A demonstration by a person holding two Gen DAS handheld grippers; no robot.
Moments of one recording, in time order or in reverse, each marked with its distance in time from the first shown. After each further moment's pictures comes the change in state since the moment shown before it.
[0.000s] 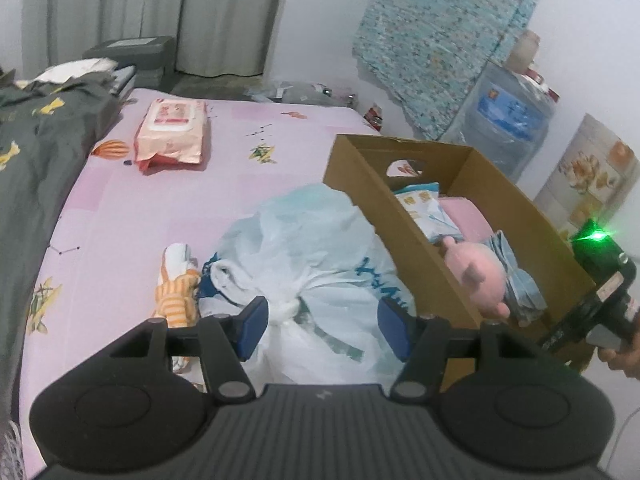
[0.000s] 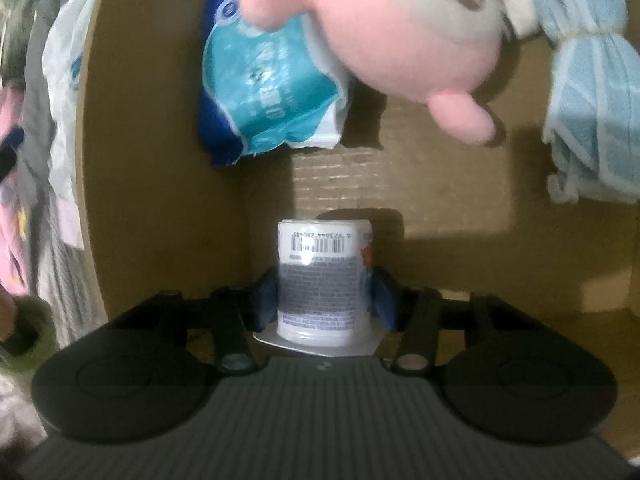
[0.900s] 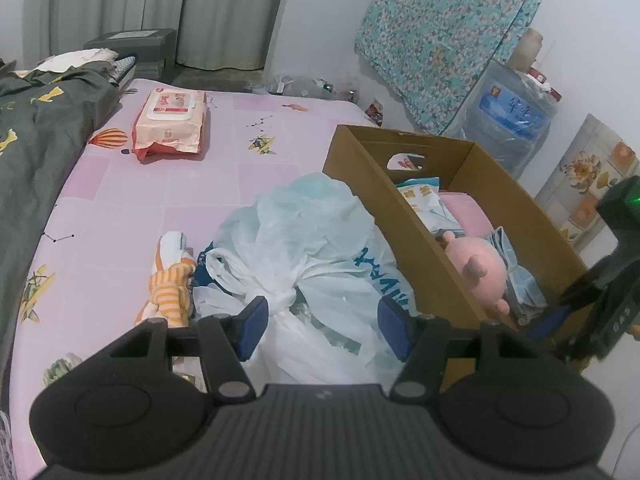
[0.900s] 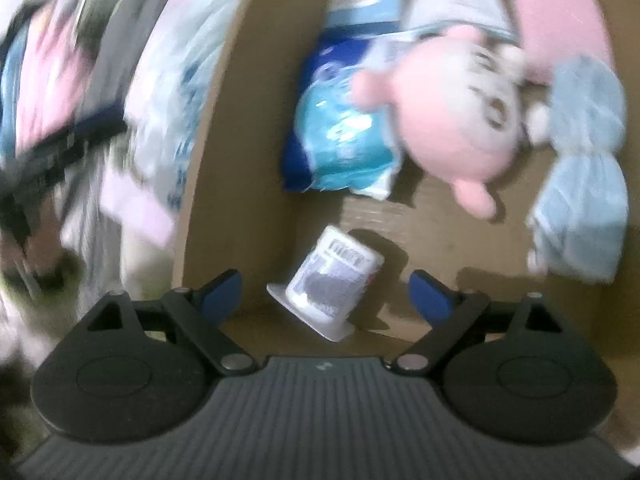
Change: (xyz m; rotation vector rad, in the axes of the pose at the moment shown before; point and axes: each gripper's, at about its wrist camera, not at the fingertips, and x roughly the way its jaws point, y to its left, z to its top) left arm 0.006 -0.003 -0.006 -0.013 0.011 -0.004; right arm -0.083 0.034 -0.004 -0.405 -0.023 -0.010
